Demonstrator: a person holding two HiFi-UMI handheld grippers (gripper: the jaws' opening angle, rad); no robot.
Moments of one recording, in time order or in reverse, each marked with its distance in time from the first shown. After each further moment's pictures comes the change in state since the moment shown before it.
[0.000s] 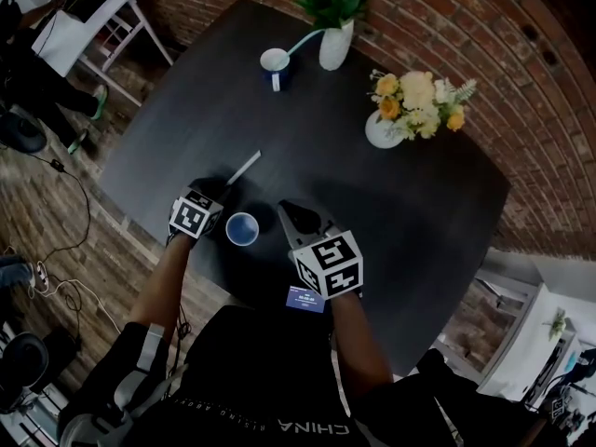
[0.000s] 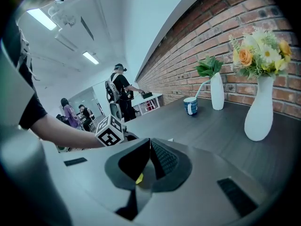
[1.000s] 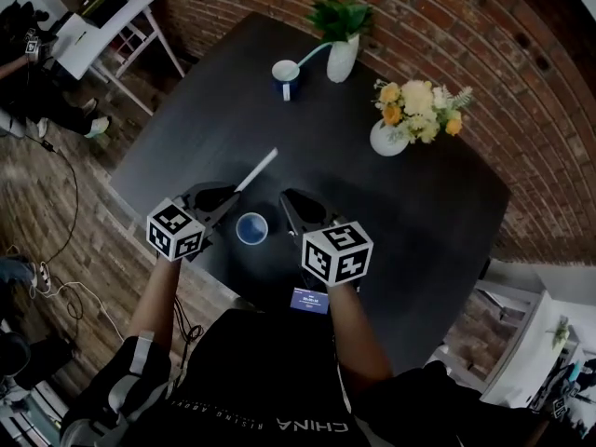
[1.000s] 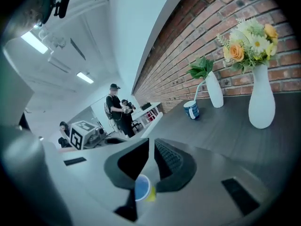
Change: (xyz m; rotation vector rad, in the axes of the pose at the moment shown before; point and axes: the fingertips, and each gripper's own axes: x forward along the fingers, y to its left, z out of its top) left arm -0.118 -0.054 0.080 -0.015 -0.434 -0.245; right arm 0.000 0.008 0.033 0.190 -0.129 0.034
